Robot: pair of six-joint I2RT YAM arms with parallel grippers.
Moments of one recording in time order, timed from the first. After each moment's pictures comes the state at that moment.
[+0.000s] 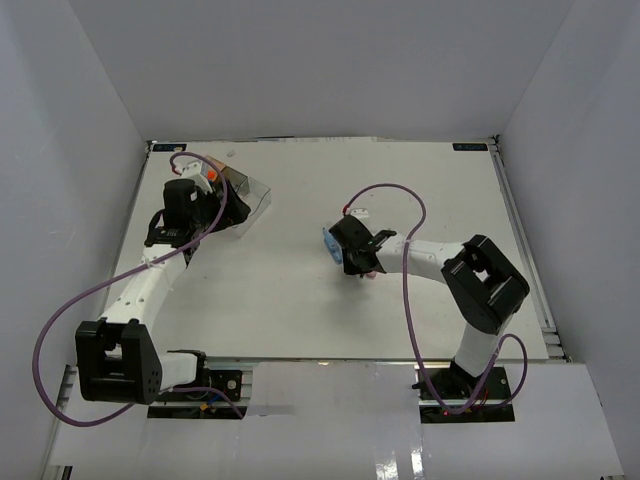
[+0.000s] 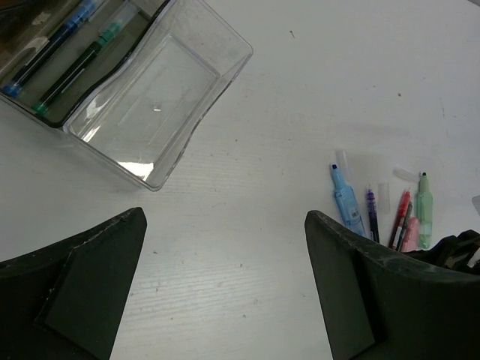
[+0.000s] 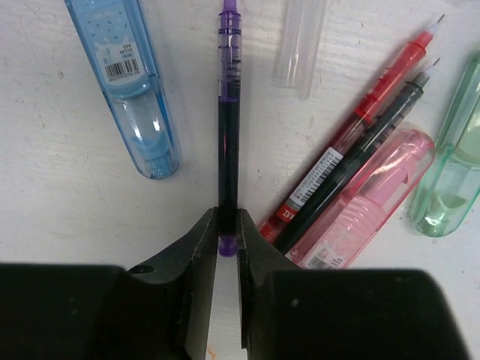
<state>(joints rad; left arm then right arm) -0.07 1.25 0.89 -0.17 0.19 -0.37 0.81 1.77 1.05 -0.34 0.30 0.55</state>
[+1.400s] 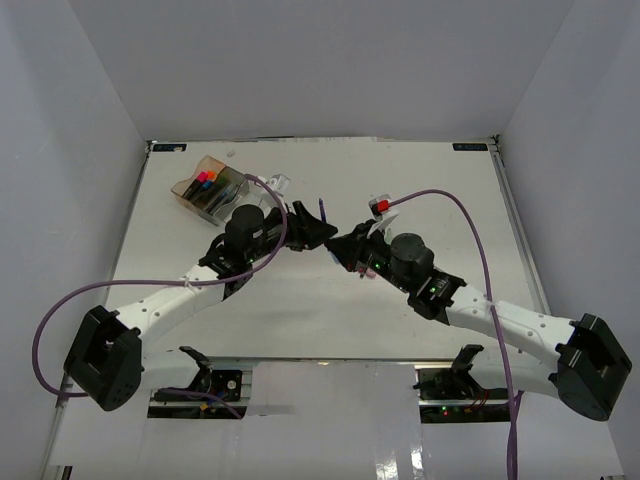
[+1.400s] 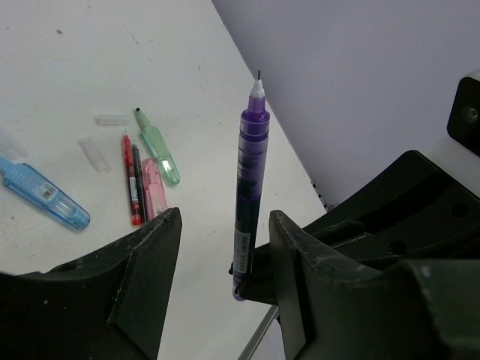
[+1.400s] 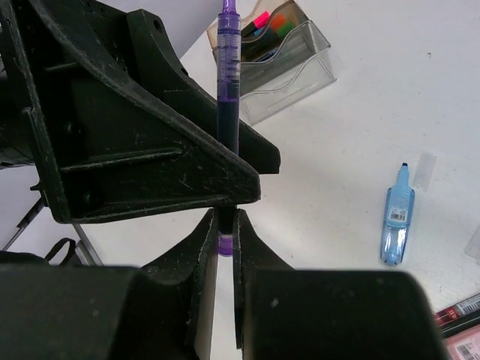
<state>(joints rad) -0.64 1.23 0.75 0.35 0.30 -0.72 0.91 1.10 0.64 0.37 0.06 0.47</state>
